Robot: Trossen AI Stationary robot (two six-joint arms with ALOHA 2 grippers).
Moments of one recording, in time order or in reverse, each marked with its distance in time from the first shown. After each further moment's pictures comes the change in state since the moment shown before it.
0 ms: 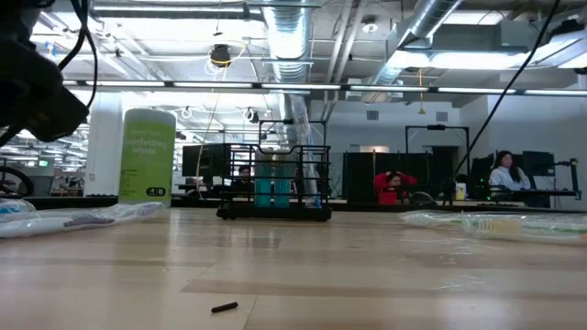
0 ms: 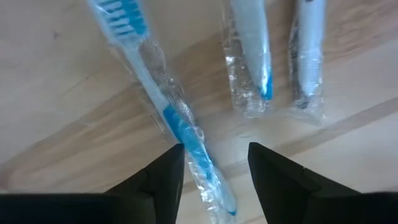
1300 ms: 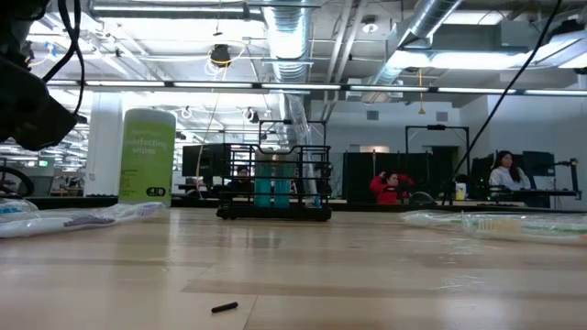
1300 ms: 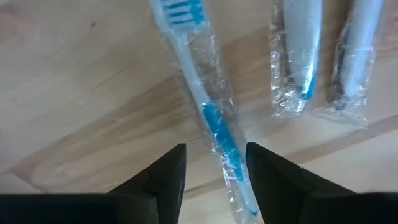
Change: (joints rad) left arm -0.003 -0.034 -0.058 0.012 0.026 -0.028; right arm -0.007 0.000 0.000 -0.004 -0.001 -0.019
